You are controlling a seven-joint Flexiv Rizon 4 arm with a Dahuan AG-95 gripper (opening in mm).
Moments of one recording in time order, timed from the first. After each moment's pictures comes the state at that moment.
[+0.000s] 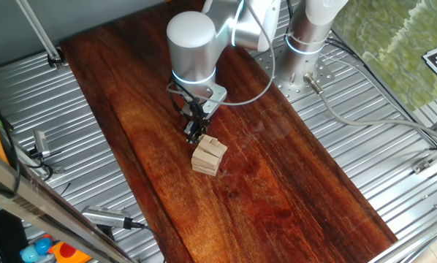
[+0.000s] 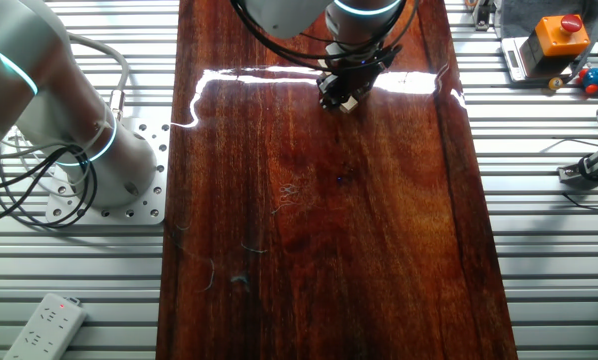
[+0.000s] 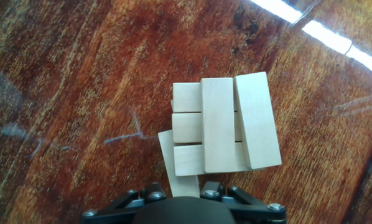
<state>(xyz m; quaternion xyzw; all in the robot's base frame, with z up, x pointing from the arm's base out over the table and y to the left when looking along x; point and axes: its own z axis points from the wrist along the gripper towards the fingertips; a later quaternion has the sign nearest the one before) 0.450 0.115 0.065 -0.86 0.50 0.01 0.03</state>
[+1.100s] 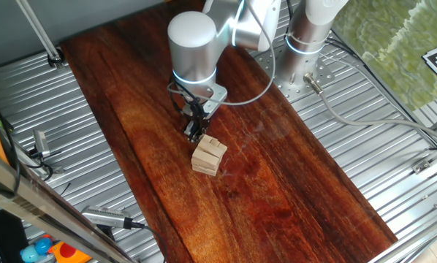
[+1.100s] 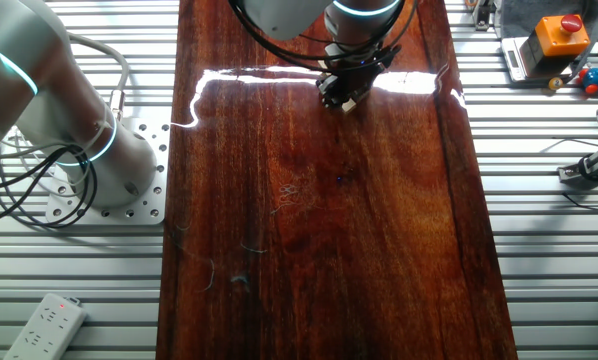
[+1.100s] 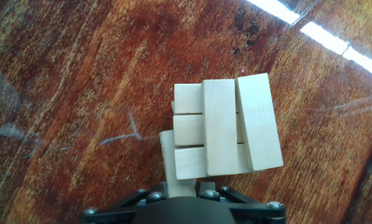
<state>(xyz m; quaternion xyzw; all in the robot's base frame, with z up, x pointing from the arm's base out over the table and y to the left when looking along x) 0.450 0.115 0.064 -0.86 0.50 0.00 0.04</state>
